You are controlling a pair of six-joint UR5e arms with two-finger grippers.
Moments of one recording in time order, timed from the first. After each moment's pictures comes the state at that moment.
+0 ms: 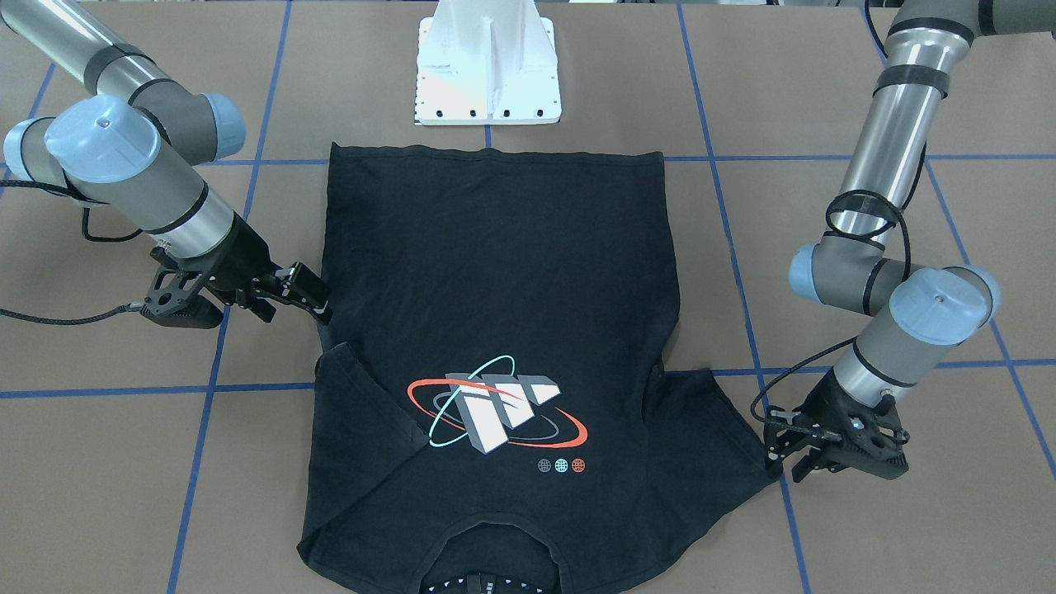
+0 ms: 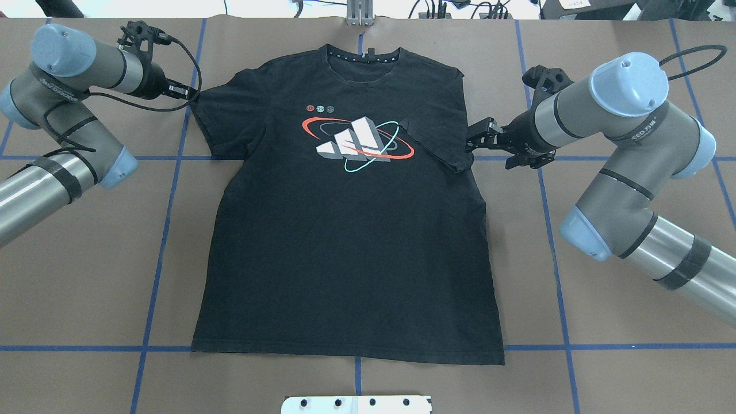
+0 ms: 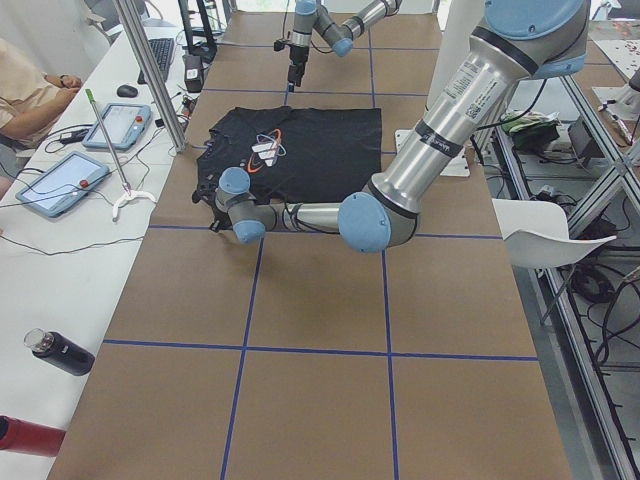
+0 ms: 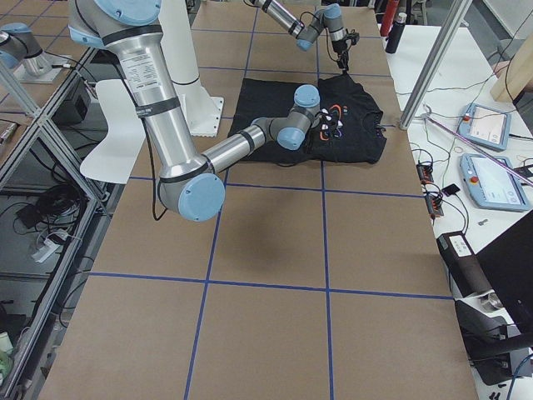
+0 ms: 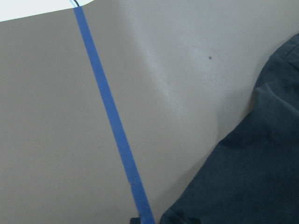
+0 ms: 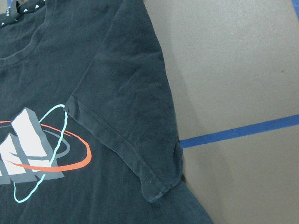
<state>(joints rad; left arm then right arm) -0.97 -2.22 -0.85 -2.67 -2.01 -0.69 0.81 -1.19 1.64 -1.02 2.10 1.39</state>
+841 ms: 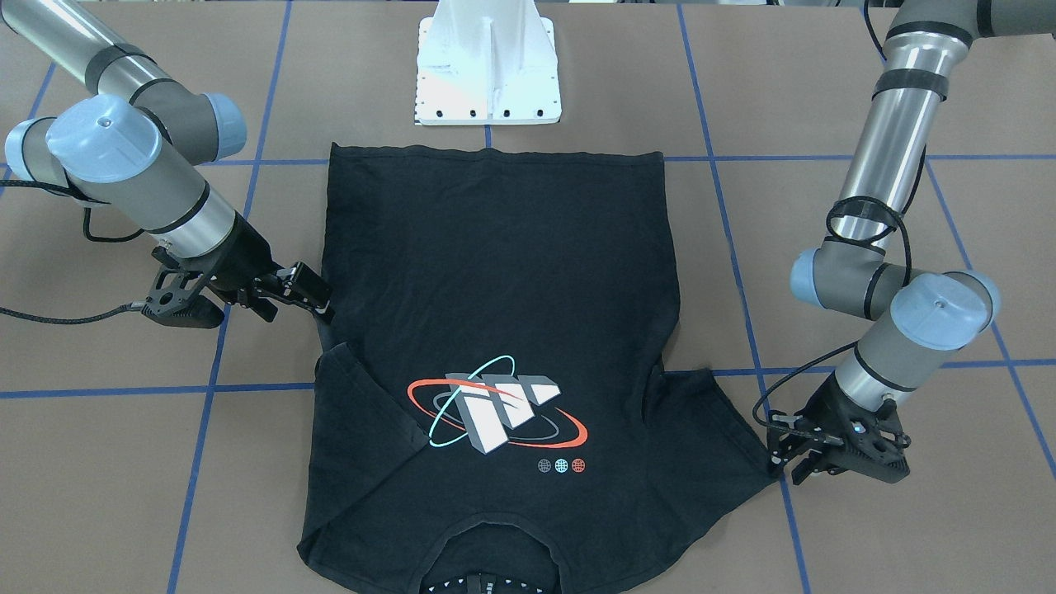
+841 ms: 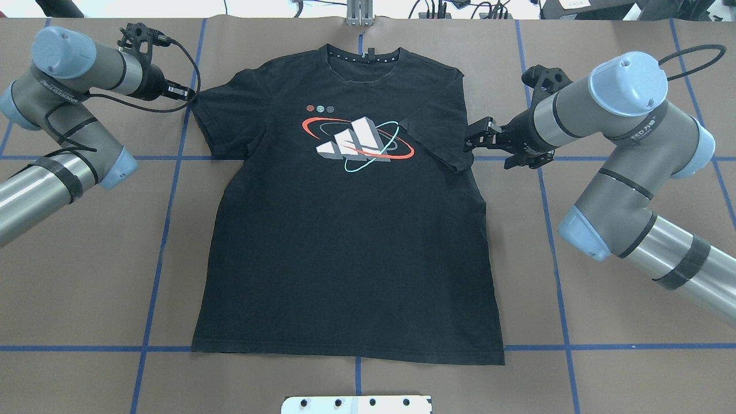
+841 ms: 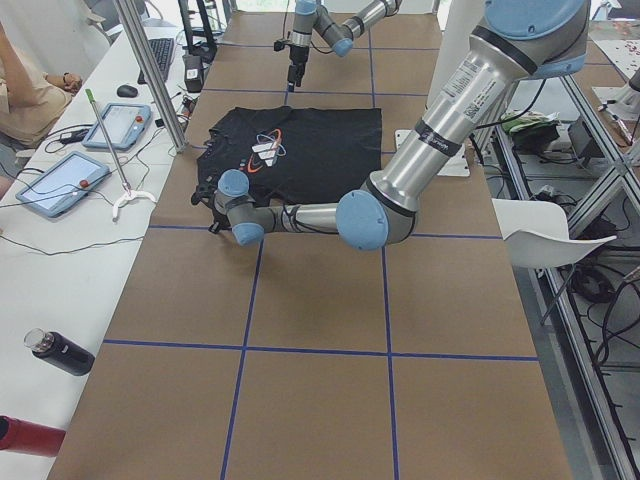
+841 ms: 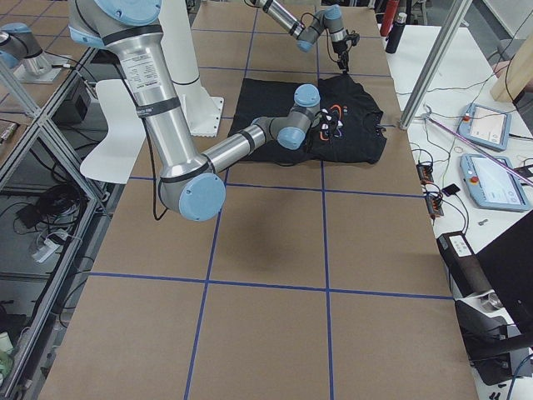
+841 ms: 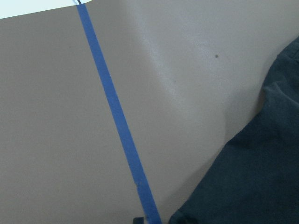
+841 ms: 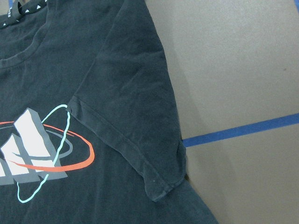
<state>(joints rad) -0.97 -2.24 -0.81 -2.70 -2.01 -0.70 0.81 -1.19 1.65 -1.02 2.10 1.40</state>
